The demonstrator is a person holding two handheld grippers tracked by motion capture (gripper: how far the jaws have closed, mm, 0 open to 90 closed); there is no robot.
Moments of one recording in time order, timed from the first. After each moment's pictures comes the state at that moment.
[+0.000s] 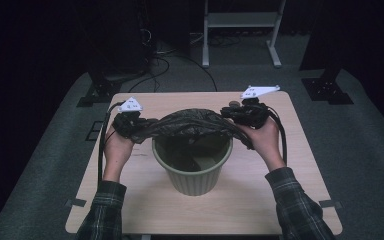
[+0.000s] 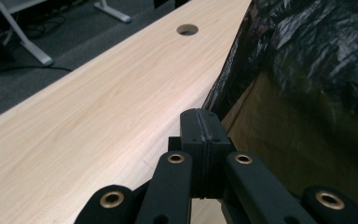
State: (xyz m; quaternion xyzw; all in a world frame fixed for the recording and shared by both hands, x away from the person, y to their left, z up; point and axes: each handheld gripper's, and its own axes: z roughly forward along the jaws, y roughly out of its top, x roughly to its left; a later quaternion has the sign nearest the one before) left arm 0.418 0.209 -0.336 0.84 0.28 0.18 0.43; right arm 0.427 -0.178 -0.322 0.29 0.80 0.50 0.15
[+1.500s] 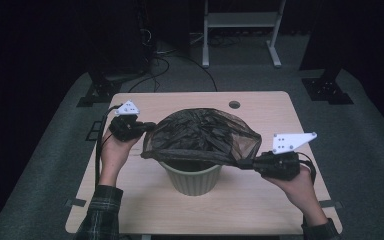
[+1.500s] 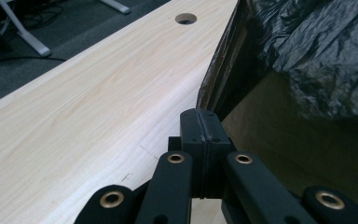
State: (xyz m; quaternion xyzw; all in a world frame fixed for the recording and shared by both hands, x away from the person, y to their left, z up) left arm 0.410 0.216 -0.340 0.84 0.29 0.17 0.42; right arm 0.296 -0.225 -0.344 0.16 0.83 0.54 0.04
